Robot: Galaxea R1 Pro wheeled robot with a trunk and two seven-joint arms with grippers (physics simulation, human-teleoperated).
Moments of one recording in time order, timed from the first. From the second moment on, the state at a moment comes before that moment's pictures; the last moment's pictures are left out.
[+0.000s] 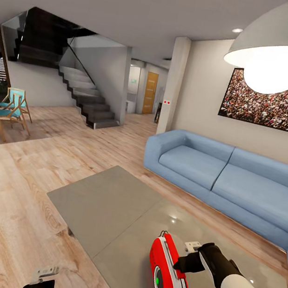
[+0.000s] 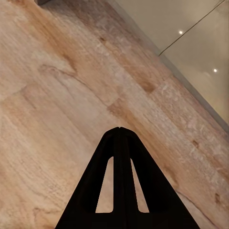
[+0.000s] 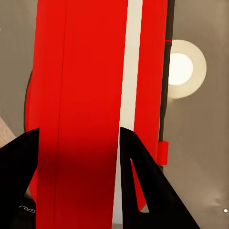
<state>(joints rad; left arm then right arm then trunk) -0.27 -0.09 0.67 -0.66 -0.35 0.15 -0.38 -0.75 -0.15 0.21 -0.33 0.10 0.63 0.46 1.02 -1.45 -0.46</state>
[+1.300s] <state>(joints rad) -0.27 -0.09 0.67 -0.65 -0.35 0.14 -0.38 -0.75 -0.15 0.21 -0.32 0.10 0.63 0.46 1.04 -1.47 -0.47</state>
